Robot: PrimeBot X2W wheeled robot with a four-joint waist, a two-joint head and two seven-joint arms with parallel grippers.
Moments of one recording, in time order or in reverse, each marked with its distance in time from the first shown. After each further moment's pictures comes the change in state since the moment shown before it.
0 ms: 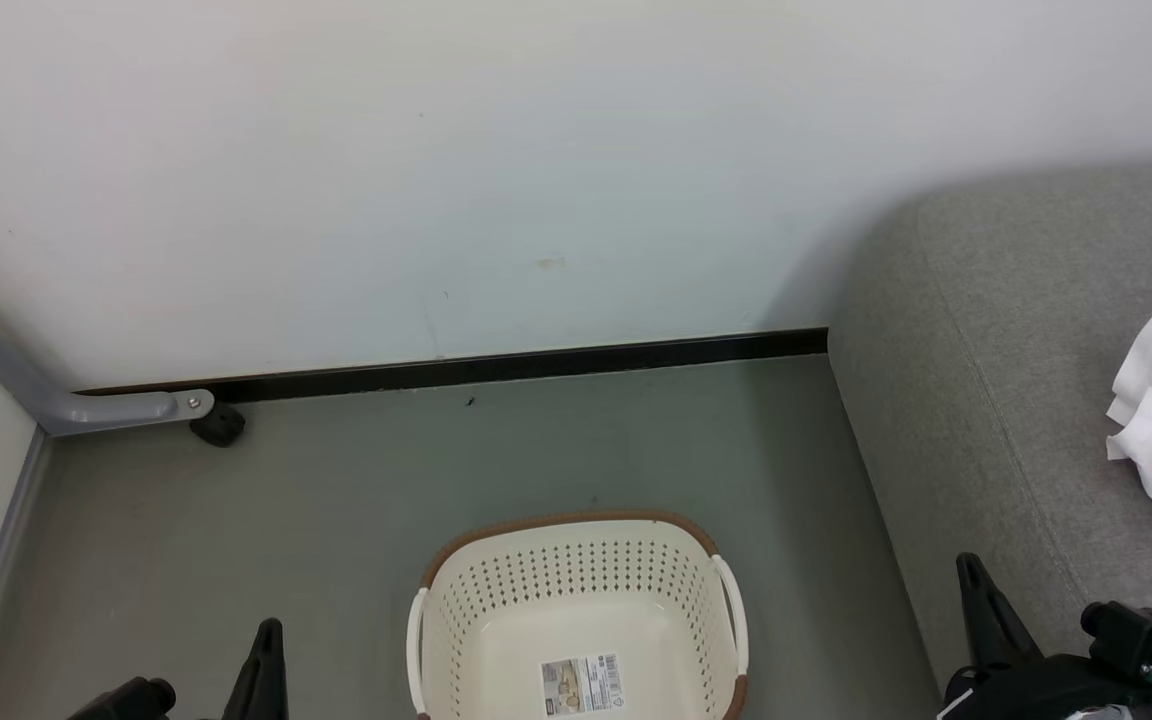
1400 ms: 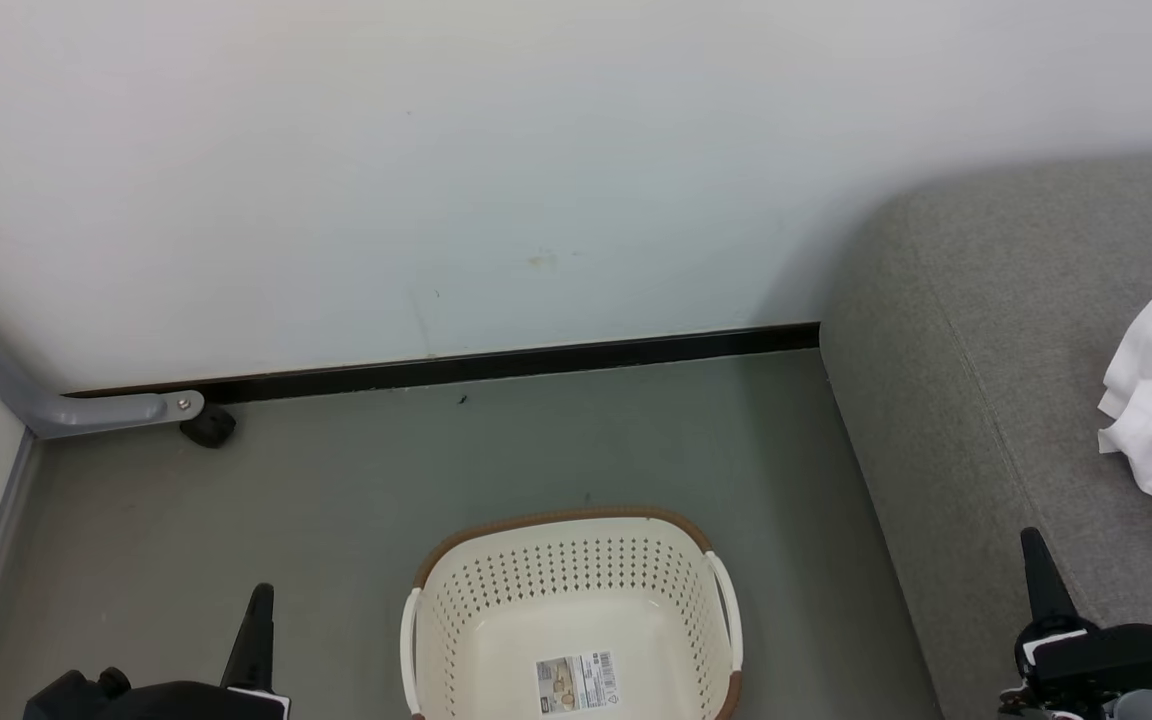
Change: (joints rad) left arm -0.041 -0.094 0.172 -0.001 -0.384 -0.104 0.149; right arm -0.016 0.019 -0.133 -0.063 0.607 0.018 0.157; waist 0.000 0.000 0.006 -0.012
